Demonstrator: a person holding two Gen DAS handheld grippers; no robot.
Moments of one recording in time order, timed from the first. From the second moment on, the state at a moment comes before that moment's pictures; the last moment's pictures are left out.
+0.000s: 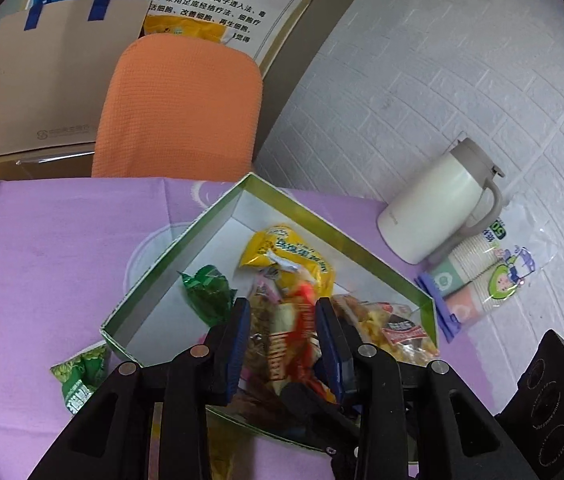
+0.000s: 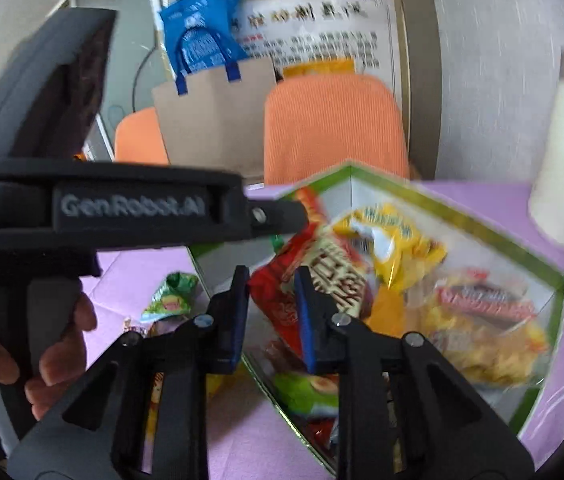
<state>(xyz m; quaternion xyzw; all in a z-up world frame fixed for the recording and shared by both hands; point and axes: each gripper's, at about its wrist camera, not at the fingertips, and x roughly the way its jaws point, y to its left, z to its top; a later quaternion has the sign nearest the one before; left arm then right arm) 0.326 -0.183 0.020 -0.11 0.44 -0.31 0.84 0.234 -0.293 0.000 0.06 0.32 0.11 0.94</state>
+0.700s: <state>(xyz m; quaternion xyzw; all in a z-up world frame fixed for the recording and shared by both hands) 0.281 -0.110 0.034 -0.08 0.40 -0.24 0.88 0.223 -0.304 -0.019 0.10 0.34 0.10 0.93</state>
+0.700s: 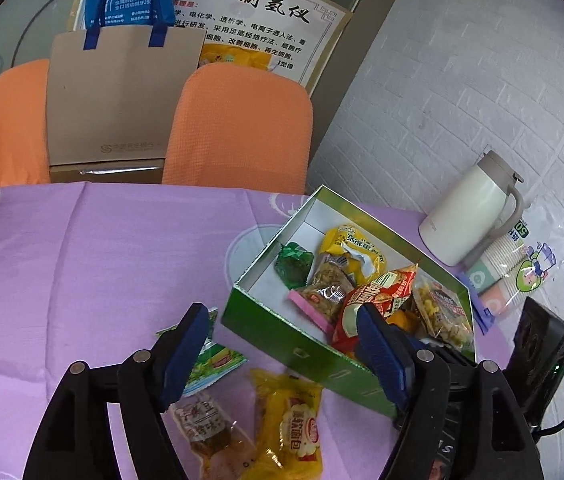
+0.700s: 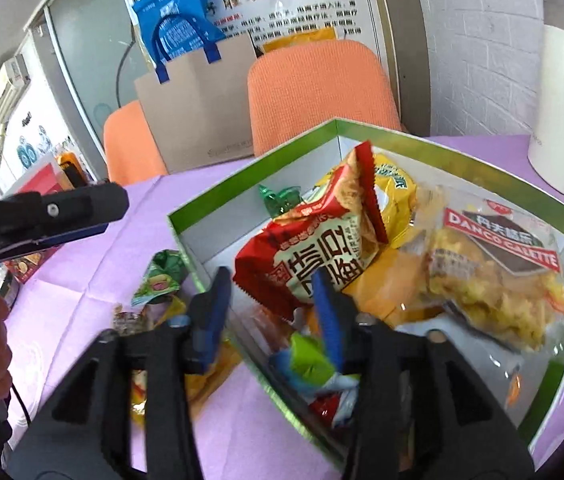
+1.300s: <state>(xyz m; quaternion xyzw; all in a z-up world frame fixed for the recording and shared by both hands) 0.173 -0.043 0.017 -0.10 0.40 -0.20 0.89 0.125 -0.290 -0.017 0.12 0.33 0.14 0.92</state>
